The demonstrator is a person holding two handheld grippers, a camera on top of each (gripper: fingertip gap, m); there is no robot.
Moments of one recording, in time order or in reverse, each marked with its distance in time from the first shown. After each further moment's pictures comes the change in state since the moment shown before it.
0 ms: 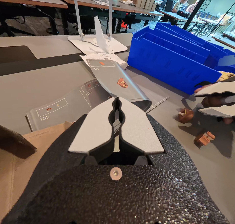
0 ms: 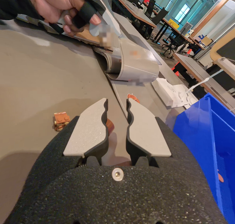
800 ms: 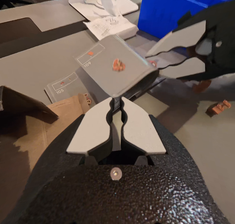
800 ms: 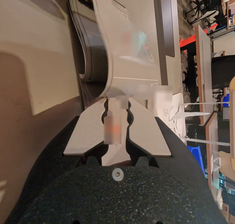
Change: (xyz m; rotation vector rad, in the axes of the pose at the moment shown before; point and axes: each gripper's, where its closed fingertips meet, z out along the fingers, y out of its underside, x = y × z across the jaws) left arm -0.012 0.033 -0.032 -0.245 -0.080 0.095; right arm 0.027 -0.005 0.128 -0.445 -0.055 -0.357
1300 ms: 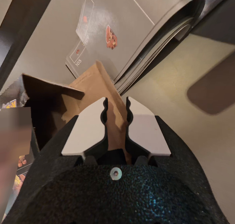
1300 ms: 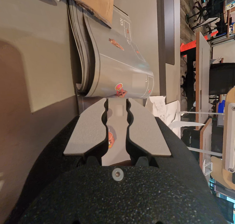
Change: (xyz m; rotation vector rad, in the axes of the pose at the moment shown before) left arm -0.042 0.055 -0.005 -0.401 -0.284 0.355; right arm 0.004 -0.014 0.013 -0.008 -0.013 -0.061
